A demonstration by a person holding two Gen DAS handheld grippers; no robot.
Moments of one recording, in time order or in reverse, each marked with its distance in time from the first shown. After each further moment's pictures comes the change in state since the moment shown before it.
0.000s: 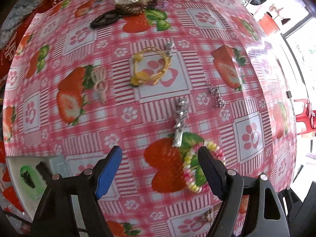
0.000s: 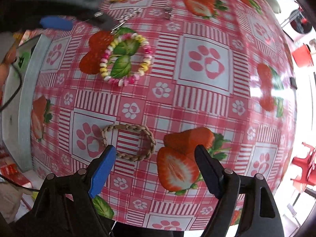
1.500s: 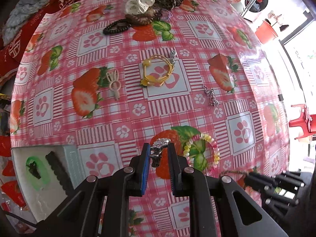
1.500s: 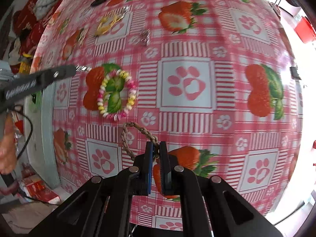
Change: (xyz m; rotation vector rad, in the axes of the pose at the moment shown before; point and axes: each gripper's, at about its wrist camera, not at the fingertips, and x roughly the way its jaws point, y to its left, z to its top) left arm -0.034 0.010 -0.016 -0.030 -0.052 -0.011; right arm -0.025 -0.005 0.031 0.174 -0.018 0.179
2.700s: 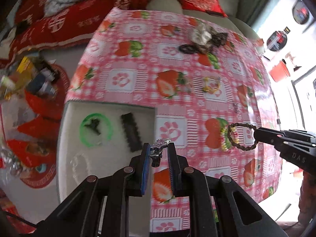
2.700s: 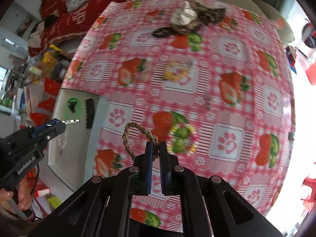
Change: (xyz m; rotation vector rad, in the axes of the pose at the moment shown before) left arm -0.118 0.125 -0.105 -0.262 -0.157 0.042; right arm -0.078 0.087 0.043 -0.230 -0.115 0.020
